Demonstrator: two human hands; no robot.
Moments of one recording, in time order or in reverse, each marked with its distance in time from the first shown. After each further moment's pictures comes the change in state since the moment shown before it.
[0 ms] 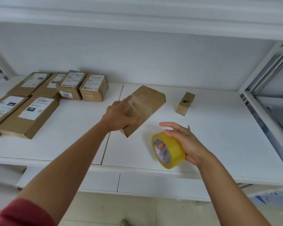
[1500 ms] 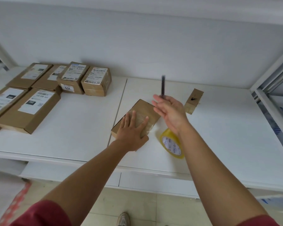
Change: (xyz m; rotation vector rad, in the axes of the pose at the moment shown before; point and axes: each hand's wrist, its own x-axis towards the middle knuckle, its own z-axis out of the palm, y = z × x) left_hand 0.000 -0.043 0.101 0.690 -0.042 0.197; right_hand 0.115 -0.009 0.022 0.204 0.206 -0.158
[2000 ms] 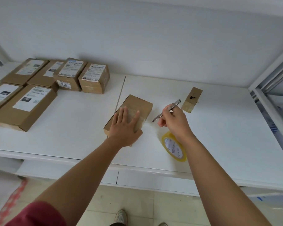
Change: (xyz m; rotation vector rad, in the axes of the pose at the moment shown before) left_hand 0.003 -0.018 0.002 -0.043 0.065 -0.097; right_hand -0.016 0.019 -0.024 -0.708 0.092 -0.088
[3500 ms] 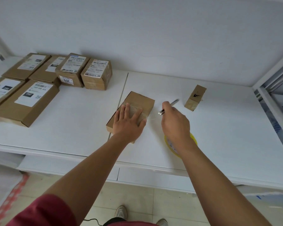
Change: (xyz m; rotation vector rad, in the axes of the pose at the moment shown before) left_hand 0.000 0.012 -0.009 -0.143 -0.018 -0.160; right_hand -0.011 -0.001 0.021 -0.839 0.171 -0.284
